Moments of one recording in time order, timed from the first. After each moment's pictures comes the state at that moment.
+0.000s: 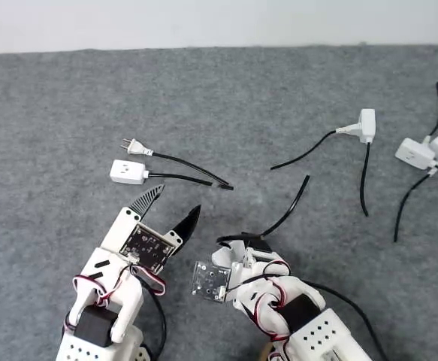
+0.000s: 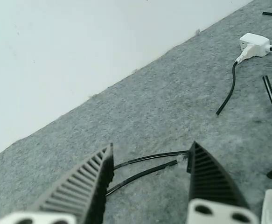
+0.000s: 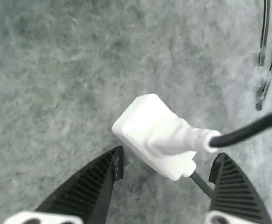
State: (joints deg) left arm 15.4 -103.0 94.4 37.1 -13.8; right arm -37.5 -78.9 95.6 46.8 47.2
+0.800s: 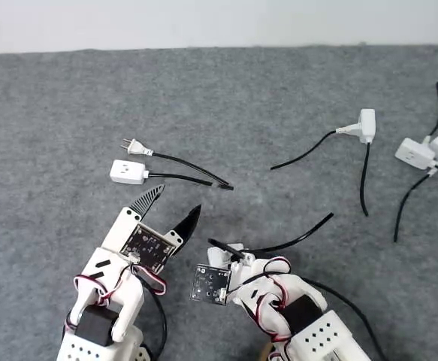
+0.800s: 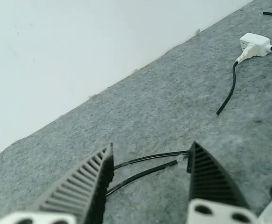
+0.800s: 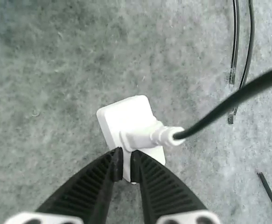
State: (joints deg) left arm 15.4 -103.0 95.3 36.0 -13.8; right arm -37.2 -80.1 95.8 44.2 51.0
